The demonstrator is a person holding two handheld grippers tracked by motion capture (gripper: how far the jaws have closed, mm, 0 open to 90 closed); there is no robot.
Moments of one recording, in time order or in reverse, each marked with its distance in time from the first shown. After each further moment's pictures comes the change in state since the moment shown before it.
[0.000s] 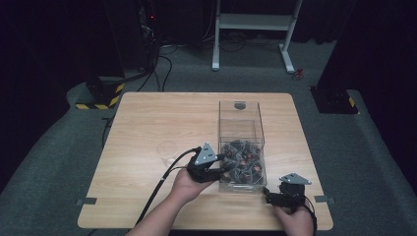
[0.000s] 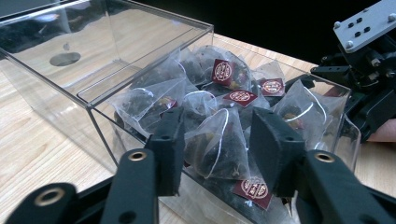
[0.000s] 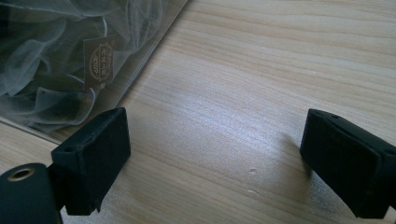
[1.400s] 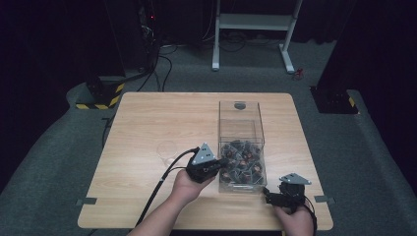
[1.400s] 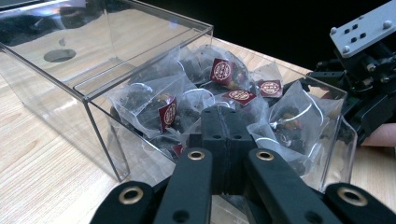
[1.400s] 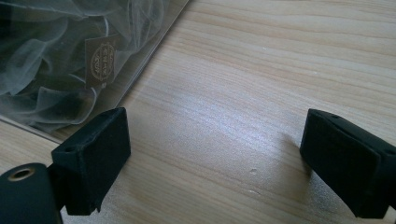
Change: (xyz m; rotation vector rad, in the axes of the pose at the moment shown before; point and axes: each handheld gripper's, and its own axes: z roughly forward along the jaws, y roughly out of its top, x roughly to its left) left arm 0.003 -0.006 0.000 -0.025 -0.026 -0.040; right arm 0.000 0.000 0.000 0.004 0.003 0.000
